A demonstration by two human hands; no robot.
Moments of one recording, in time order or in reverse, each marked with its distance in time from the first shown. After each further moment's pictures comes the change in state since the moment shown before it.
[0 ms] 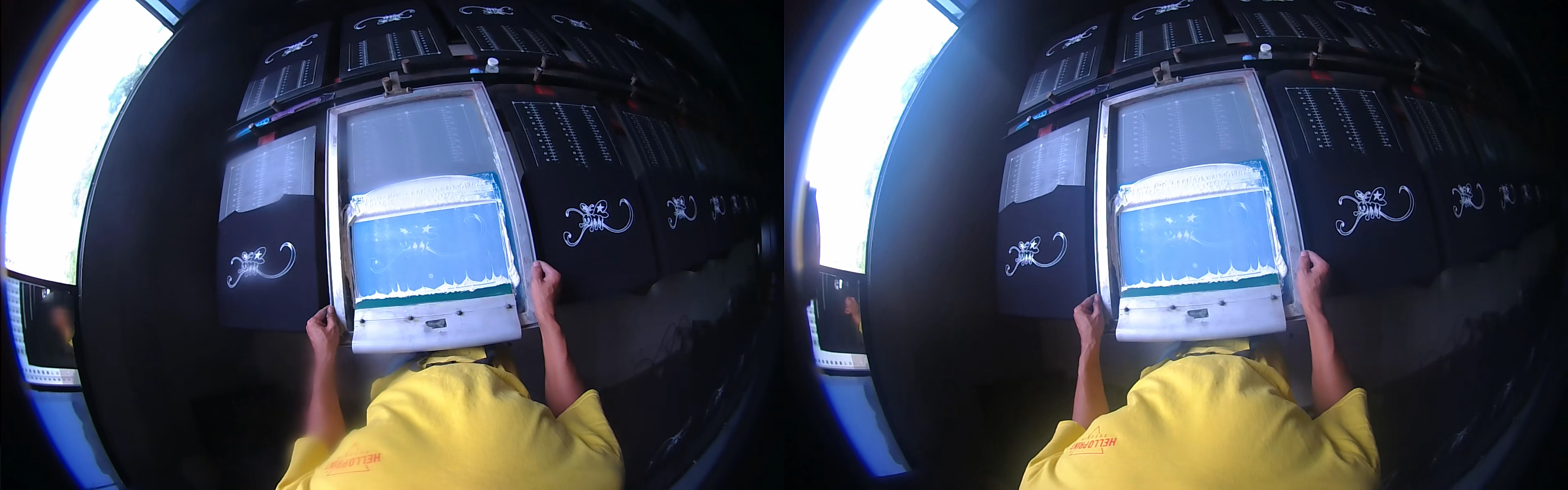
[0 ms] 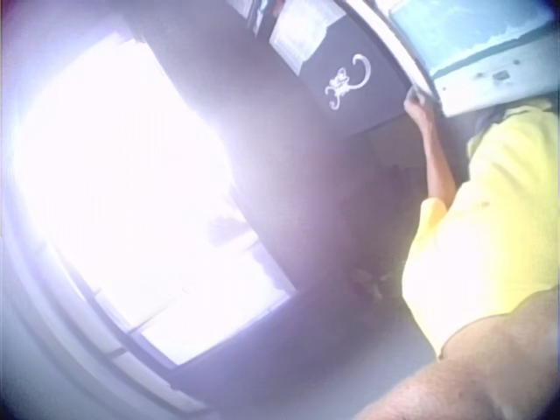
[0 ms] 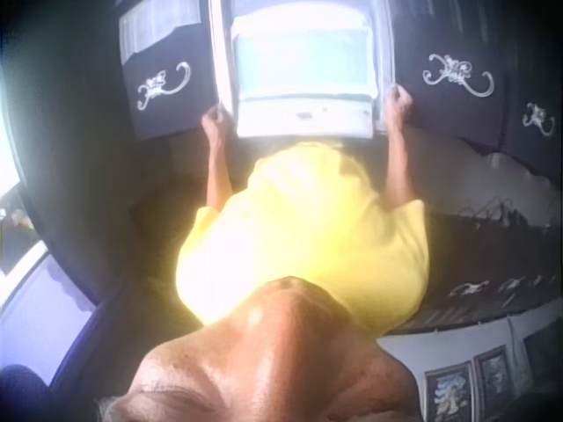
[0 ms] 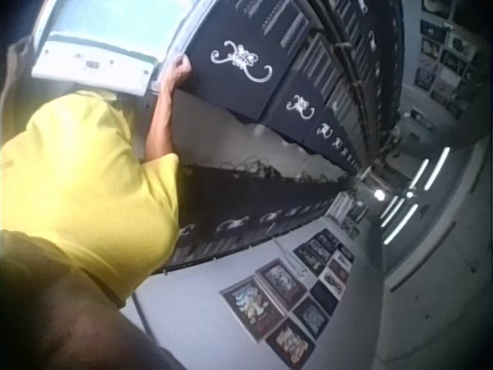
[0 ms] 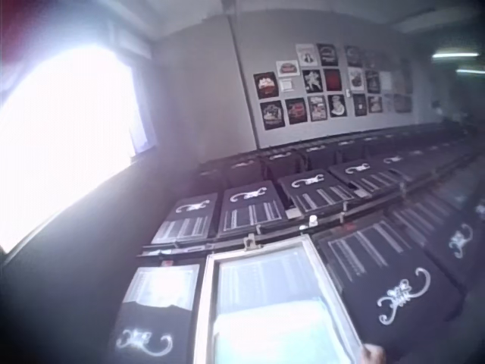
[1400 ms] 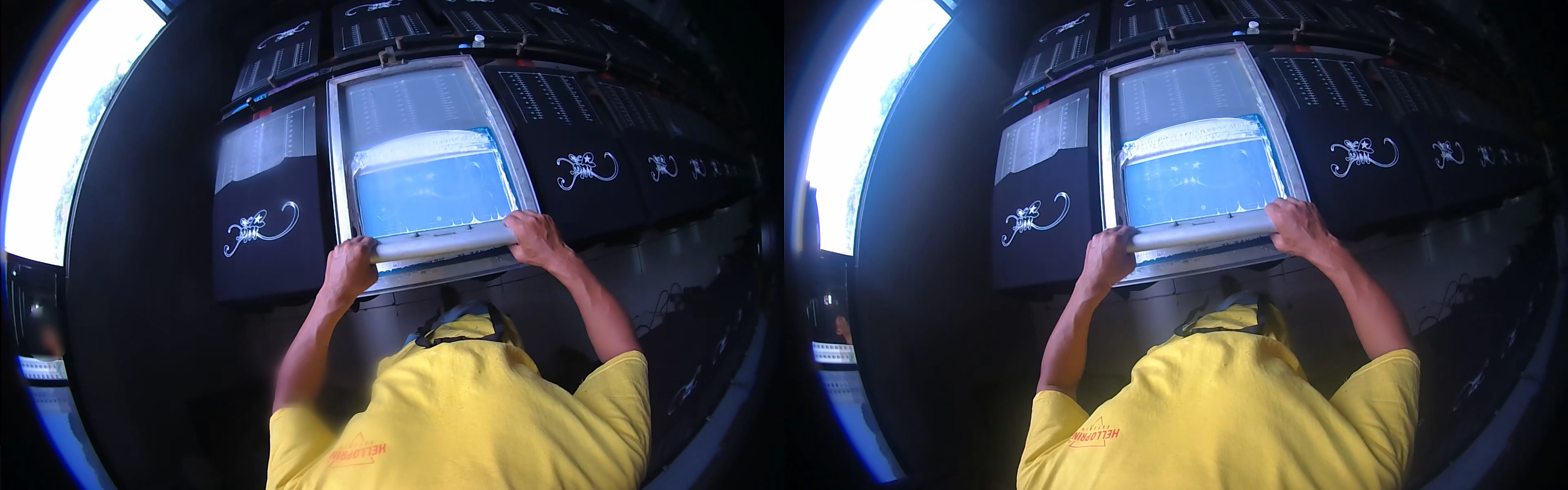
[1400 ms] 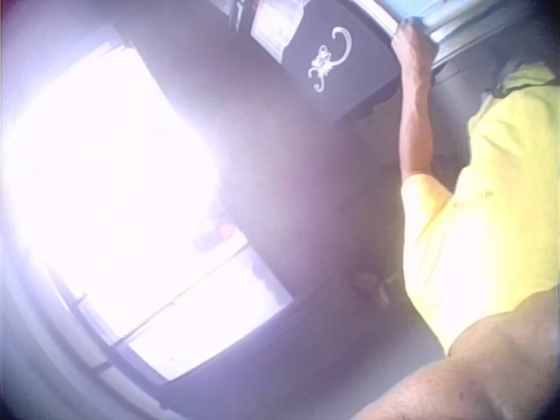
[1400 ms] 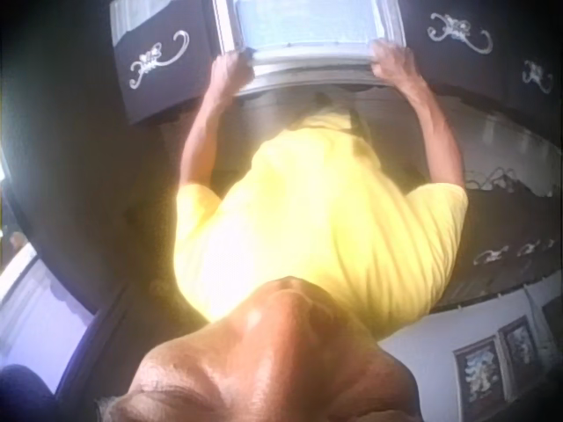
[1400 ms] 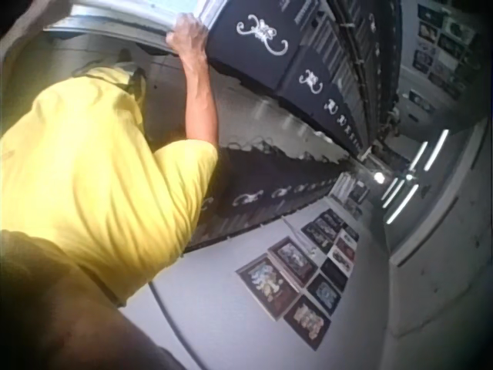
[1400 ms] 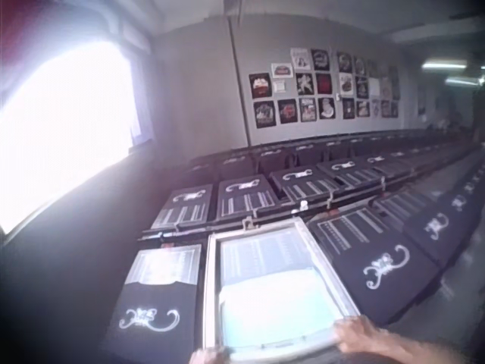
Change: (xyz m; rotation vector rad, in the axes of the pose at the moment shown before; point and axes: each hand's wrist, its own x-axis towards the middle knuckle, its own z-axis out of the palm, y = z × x) left_hand -0.034 0.117 -0.013 0.617 -0.423 0.797; right_hand -0.044 -0.109 -0.052 -0.602 -0.528 -0.826
